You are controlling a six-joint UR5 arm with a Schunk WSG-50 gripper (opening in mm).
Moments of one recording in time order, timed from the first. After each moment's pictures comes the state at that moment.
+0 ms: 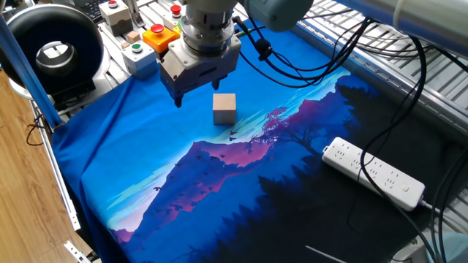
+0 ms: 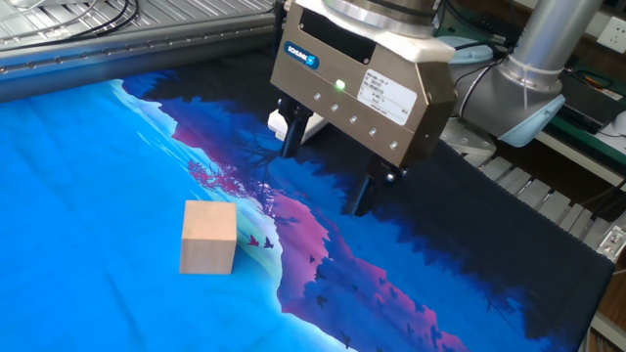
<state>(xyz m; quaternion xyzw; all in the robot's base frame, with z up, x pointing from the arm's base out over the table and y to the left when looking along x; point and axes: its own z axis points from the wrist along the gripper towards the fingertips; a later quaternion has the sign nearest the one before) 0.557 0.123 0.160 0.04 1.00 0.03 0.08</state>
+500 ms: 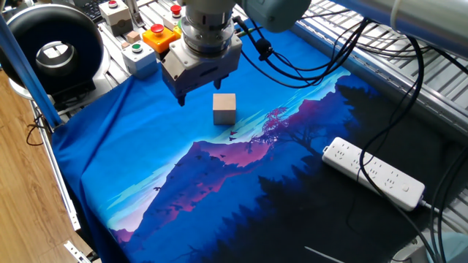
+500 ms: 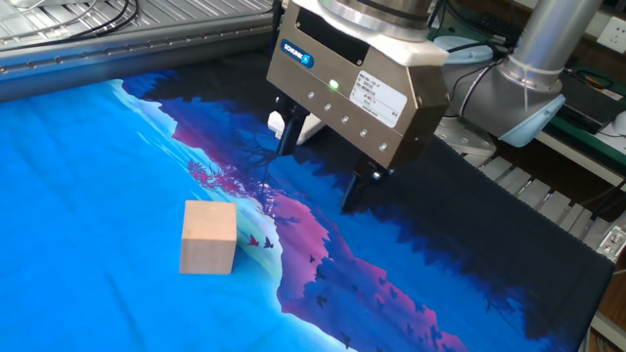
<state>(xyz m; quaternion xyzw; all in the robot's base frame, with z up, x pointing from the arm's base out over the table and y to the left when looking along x) 0.557 0.113 0.158 0.05 1.00 0.01 0.08</state>
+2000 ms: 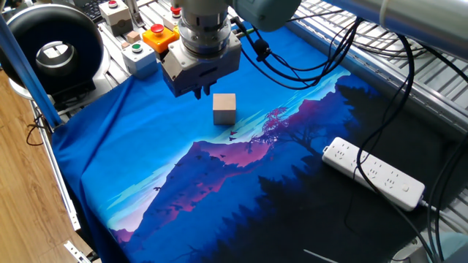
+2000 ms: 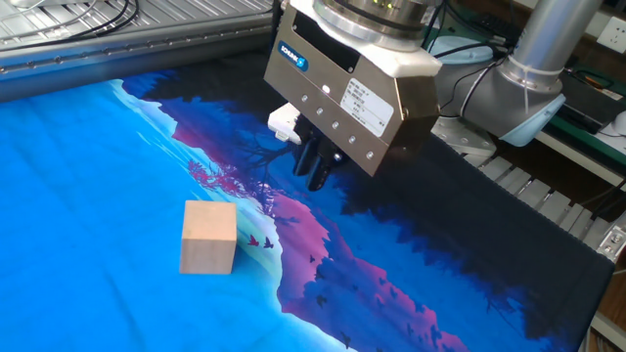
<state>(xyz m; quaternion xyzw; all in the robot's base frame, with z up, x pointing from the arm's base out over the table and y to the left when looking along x) 0.559 0.108 0.153 0.07 0.99 -0.01 0.07</state>
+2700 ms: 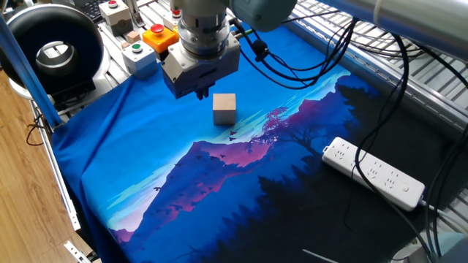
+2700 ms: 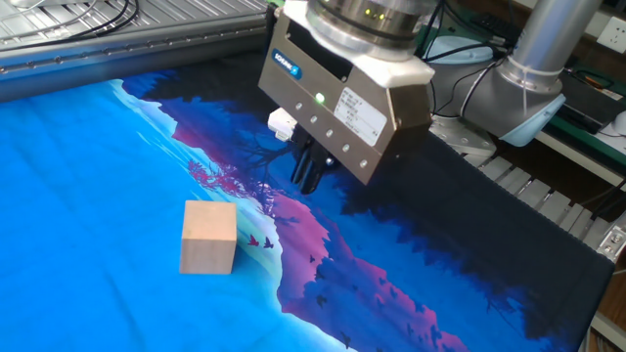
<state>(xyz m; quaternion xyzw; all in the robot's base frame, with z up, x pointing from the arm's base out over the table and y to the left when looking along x) 0.565 0.103 0.143 0.06 1.00 -0.02 0.05</state>
